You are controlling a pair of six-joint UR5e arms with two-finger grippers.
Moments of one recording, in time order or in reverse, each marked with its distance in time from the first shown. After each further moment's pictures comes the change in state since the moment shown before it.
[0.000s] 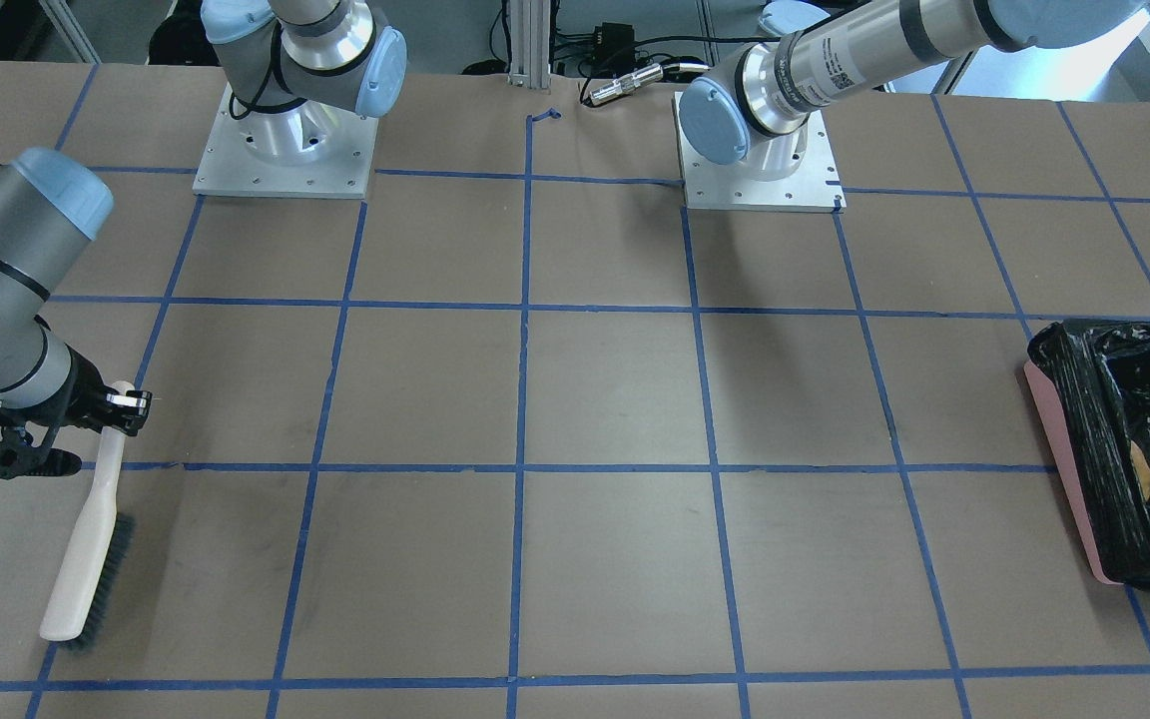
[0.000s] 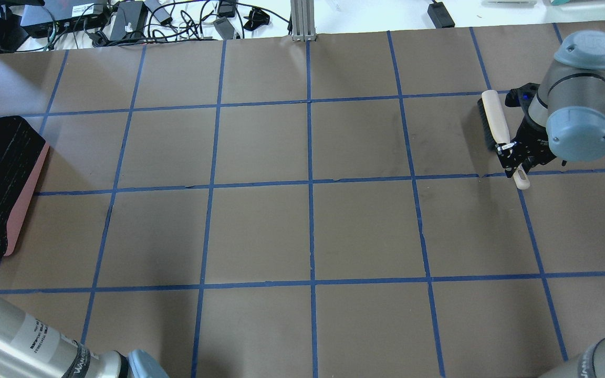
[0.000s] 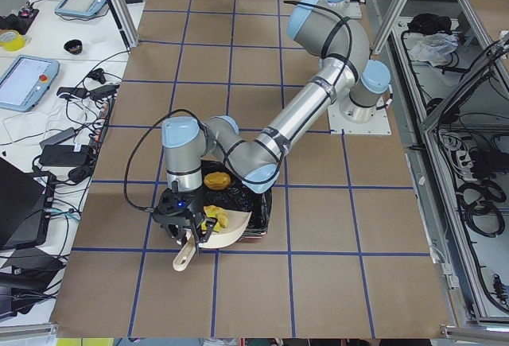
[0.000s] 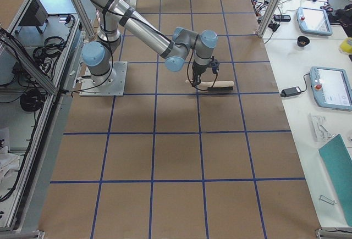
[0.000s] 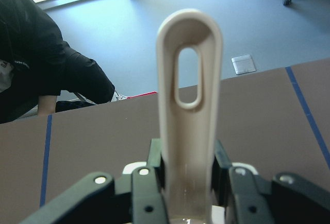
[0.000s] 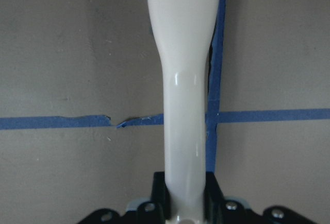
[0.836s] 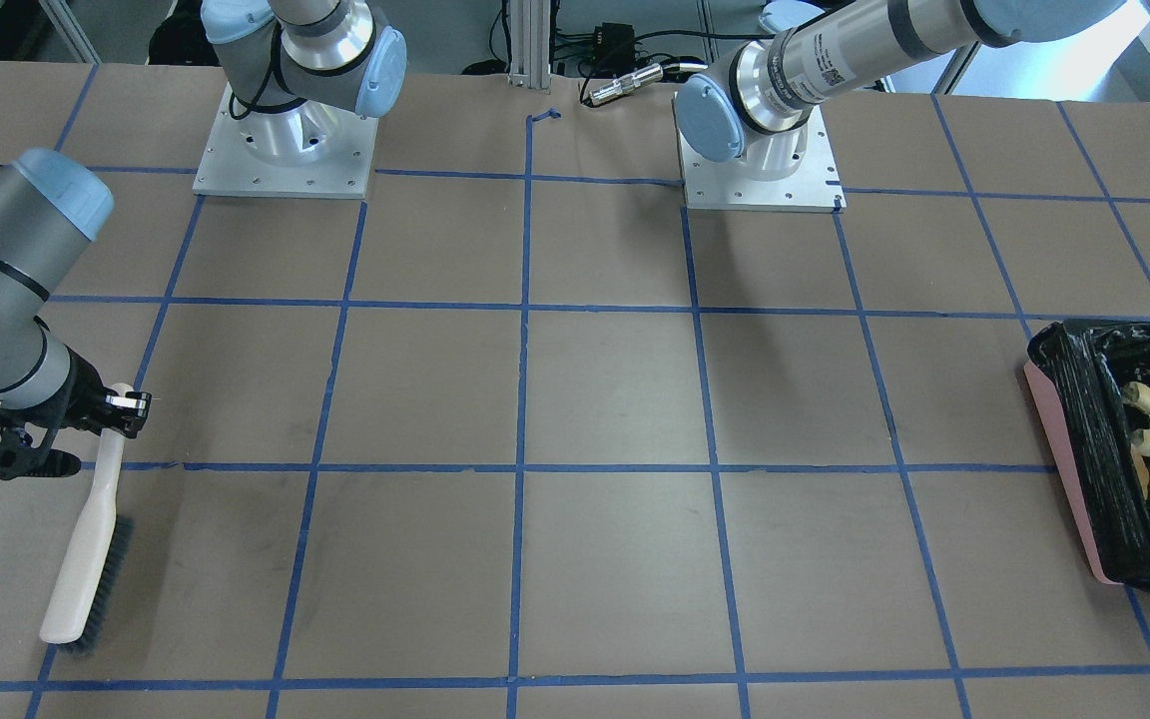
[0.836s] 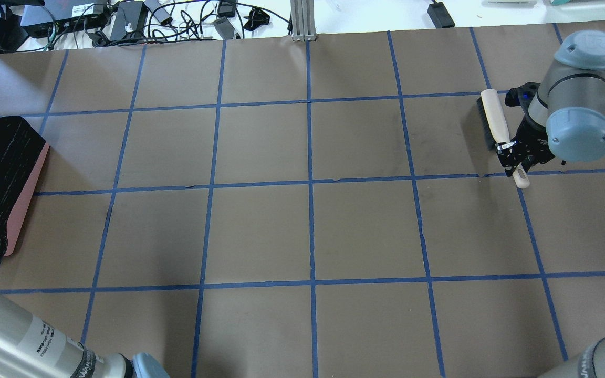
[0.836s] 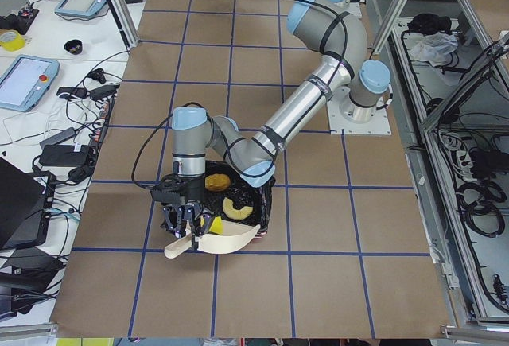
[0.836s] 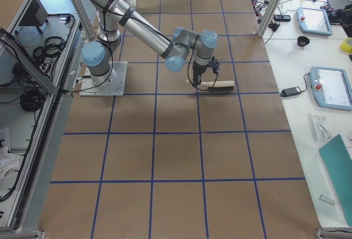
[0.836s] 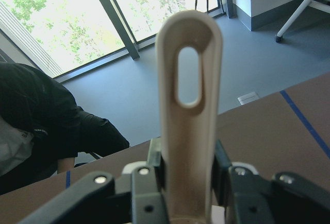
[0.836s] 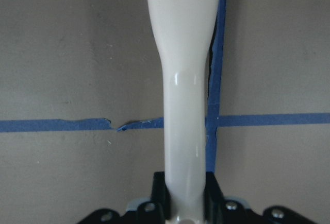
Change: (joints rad) left arm -0.048 0.018 -0.117 0.309 0.100 0.232; right arm 0.000 0.001 0.001 -0.007 0.004 -0.008
